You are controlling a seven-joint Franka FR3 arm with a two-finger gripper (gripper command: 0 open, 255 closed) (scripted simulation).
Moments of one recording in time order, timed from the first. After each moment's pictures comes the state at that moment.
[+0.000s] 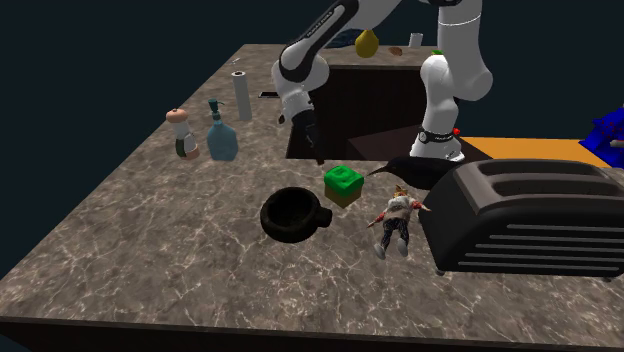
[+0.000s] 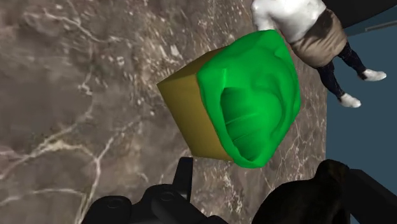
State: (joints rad) arm 0.08 0.32 -0.28 -2.08 0.90 1.82 -0.55
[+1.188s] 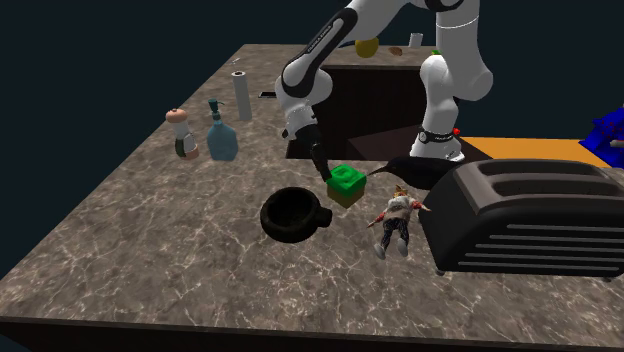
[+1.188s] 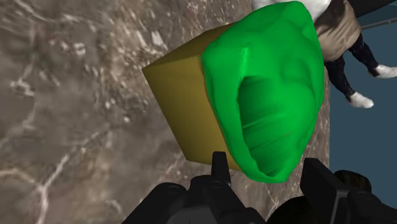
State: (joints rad) arm 0.10 0.38 -0.23 -2.10 0.99 1.88 -0.58
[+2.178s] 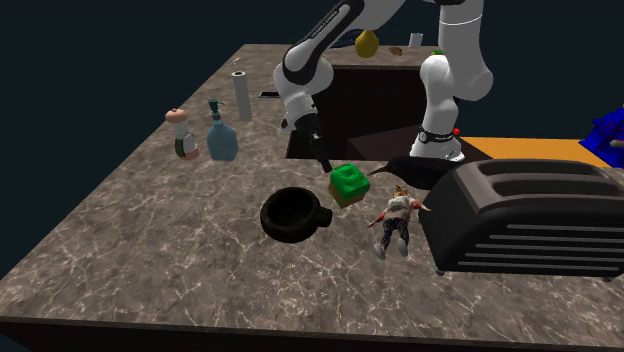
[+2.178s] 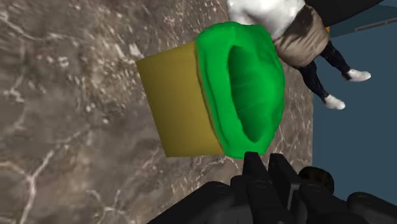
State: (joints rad) arm 0.11 0.31 -0.24 -2.10 0.95 1.84 -0.52
